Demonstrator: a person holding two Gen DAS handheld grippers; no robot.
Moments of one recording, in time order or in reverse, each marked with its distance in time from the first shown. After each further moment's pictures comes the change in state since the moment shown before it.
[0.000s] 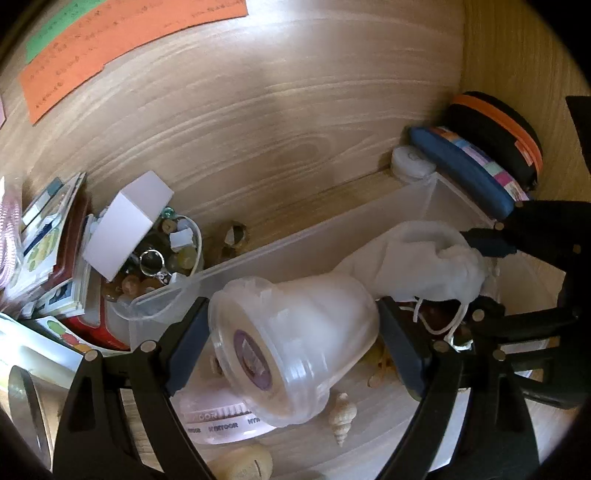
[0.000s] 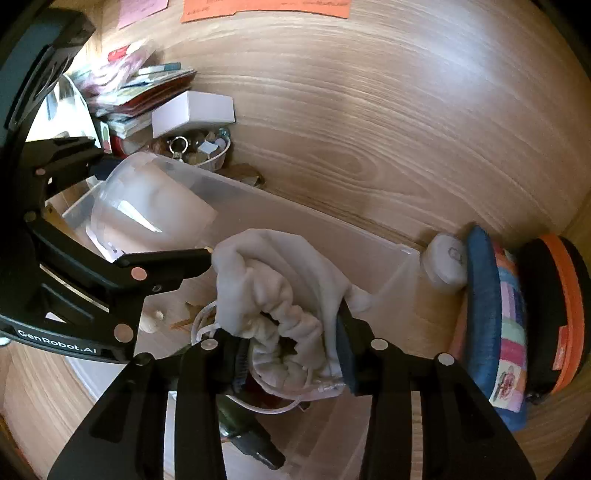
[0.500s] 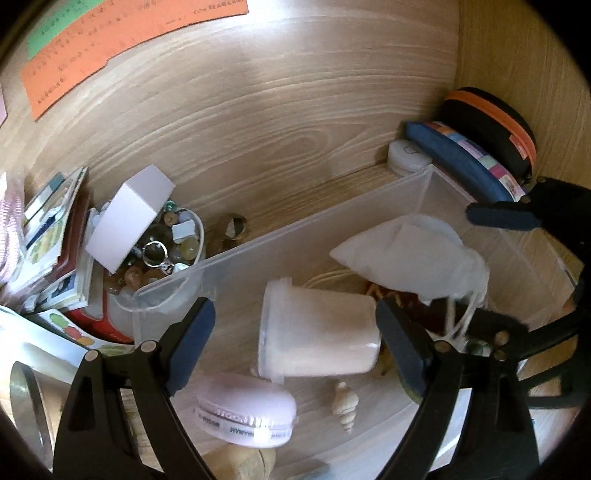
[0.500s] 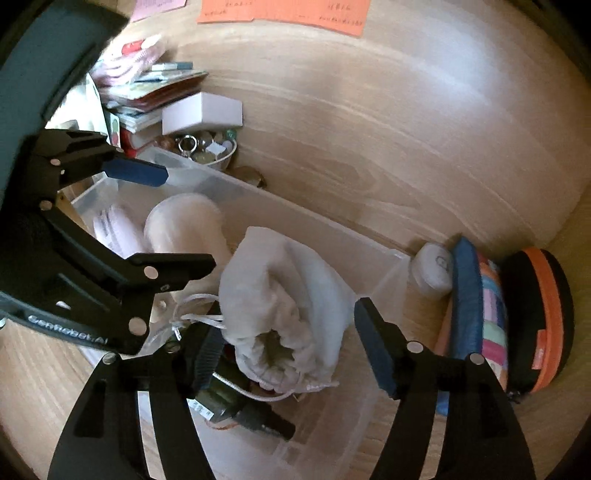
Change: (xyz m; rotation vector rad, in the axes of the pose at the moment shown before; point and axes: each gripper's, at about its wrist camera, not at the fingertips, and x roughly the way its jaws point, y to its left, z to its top) left arm -0.005 0.001 -0.004 0.006 0.008 -0.007; right arm -0.020 0.010 -0.005 -0.038 -0.022 -0.052
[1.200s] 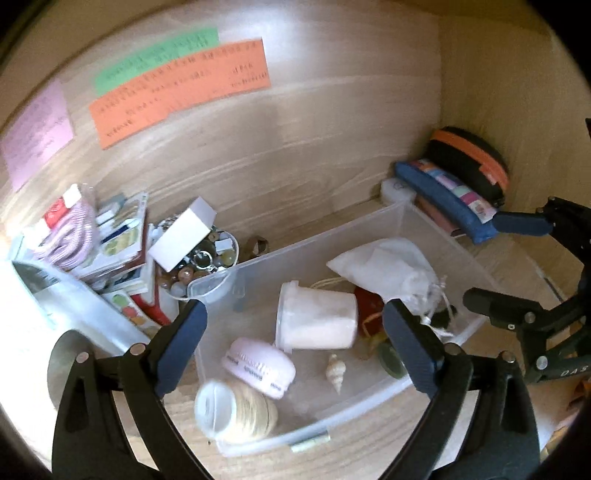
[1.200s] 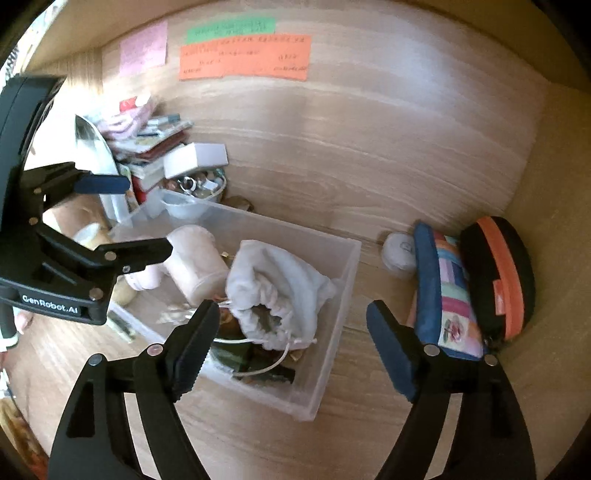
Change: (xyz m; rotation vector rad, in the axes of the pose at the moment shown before) left arm -0.085 -0.007 -0.025 -0.017 -0.153 0.055; right arm -0.070 -0.010 -0.020 0.149 -0.094 0.000
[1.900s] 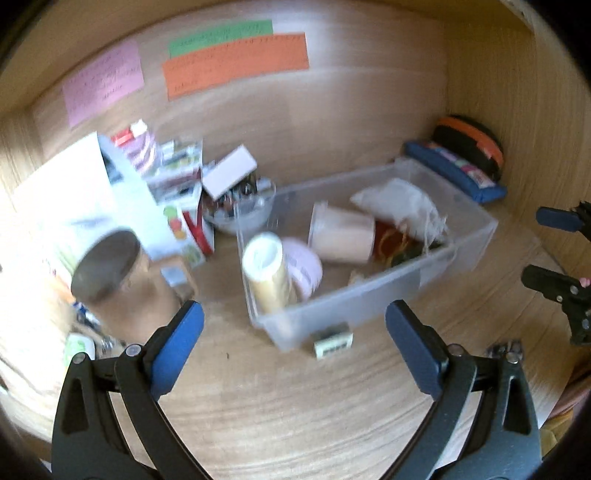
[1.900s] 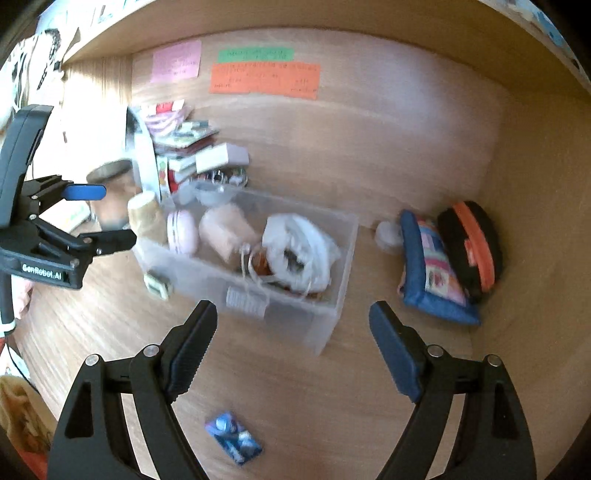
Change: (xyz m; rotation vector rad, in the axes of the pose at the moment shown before) left arm -0.036 0.014 -0.084 -0.064 0.011 0.048; right arm -0.060 0.028 -0.064 -0.007 -0.062 -0.043
